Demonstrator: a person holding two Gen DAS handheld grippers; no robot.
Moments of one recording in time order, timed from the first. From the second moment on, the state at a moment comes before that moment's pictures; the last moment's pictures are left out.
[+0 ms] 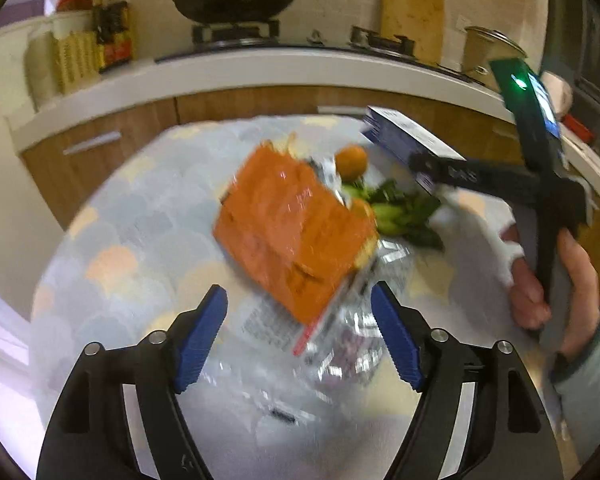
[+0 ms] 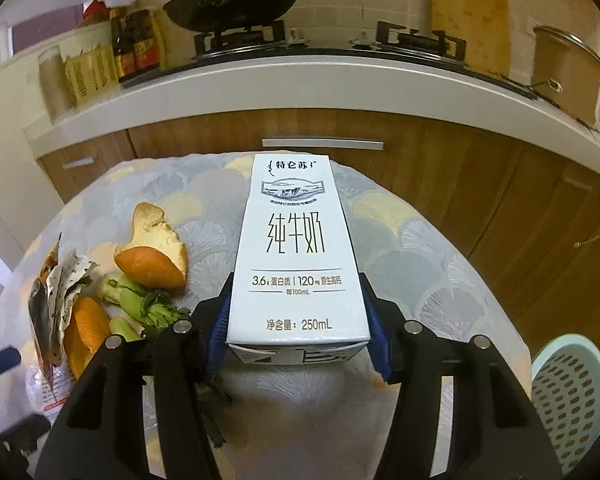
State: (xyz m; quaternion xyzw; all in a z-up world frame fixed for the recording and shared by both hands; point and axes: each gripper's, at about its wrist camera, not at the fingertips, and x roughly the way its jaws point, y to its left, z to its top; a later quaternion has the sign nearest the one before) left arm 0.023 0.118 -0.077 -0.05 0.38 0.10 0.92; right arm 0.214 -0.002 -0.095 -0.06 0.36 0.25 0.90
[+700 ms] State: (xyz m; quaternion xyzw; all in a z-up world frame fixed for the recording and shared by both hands) left arm 0.031 0.148 -0.067 -0.08 0.34 0.13 0.93; right arm 0.175 -0.036 -0.064 -0.03 0.33 0.25 0.91
